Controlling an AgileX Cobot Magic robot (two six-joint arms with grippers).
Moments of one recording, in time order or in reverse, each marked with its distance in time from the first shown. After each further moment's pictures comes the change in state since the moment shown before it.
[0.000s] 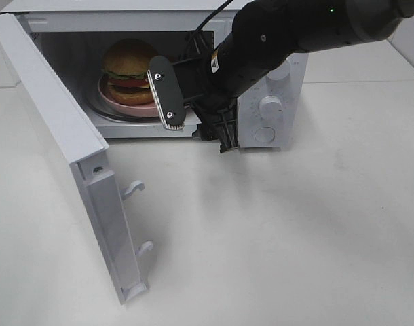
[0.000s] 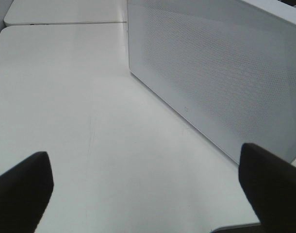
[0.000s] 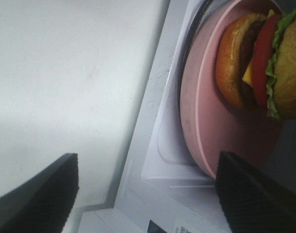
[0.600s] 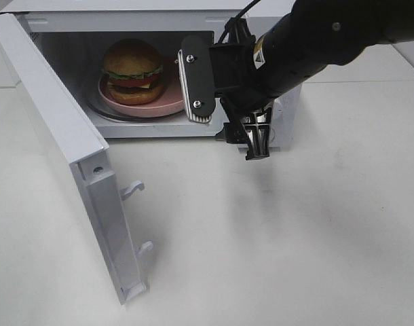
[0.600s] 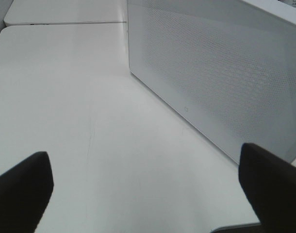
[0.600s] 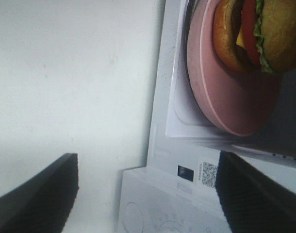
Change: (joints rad) left arm 0.000 0.000 0.000 0.000 0.000 0.000; right arm 0.000 -0.242 0.222 -0.023 0.003 0.184
